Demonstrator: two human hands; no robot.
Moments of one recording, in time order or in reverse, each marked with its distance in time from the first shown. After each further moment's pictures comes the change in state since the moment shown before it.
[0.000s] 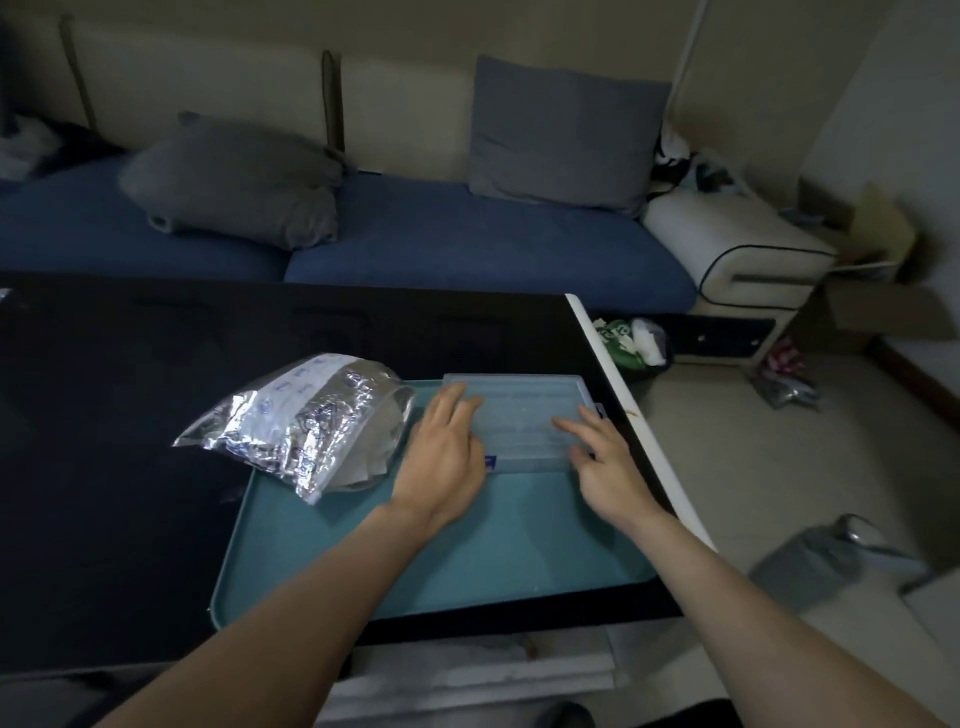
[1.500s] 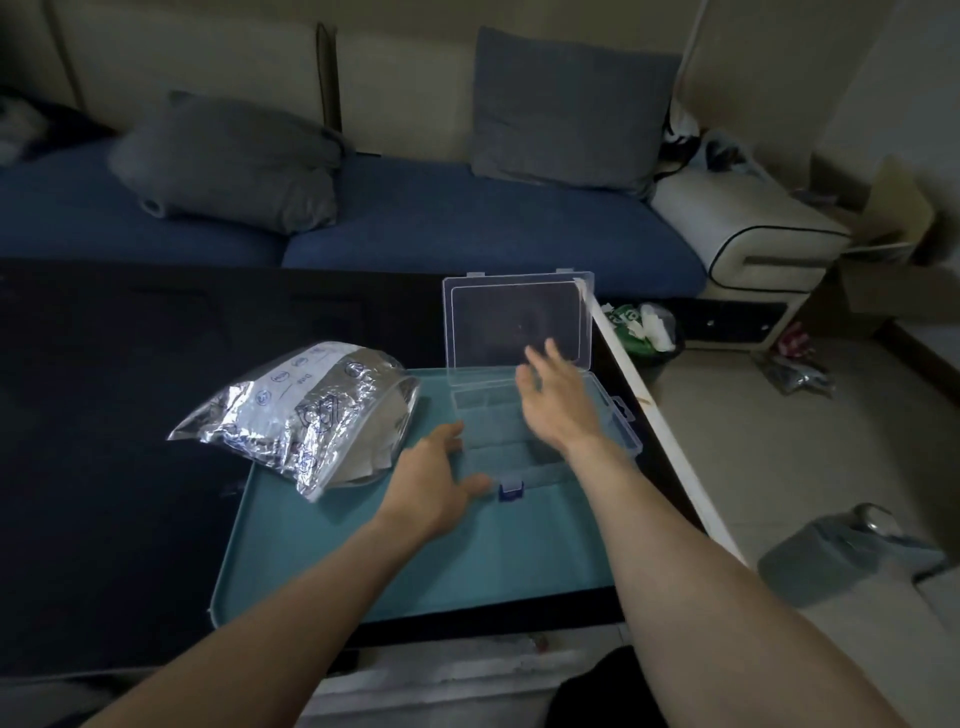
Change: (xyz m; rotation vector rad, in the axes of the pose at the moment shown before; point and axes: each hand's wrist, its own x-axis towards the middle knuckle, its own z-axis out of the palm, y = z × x) left_hand -0.020 -0.005 -0.011 -0.224 -0.226 -0.390; right_hand 0.064 -0.057 0.036 -0.281 0.022 -0.003
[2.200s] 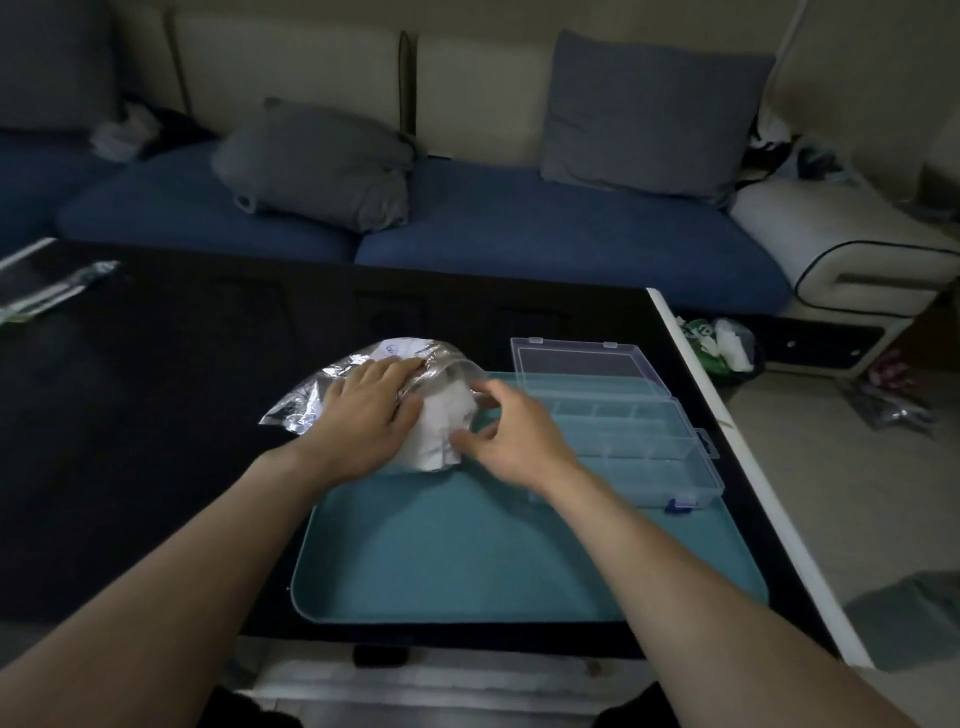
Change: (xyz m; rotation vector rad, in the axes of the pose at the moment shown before) left_hand 0.019 -0.064 -0.125 0.462 0.134 0.163; right_hand -0.044 -0.093 0.049 0.218 -0.206 -0.250
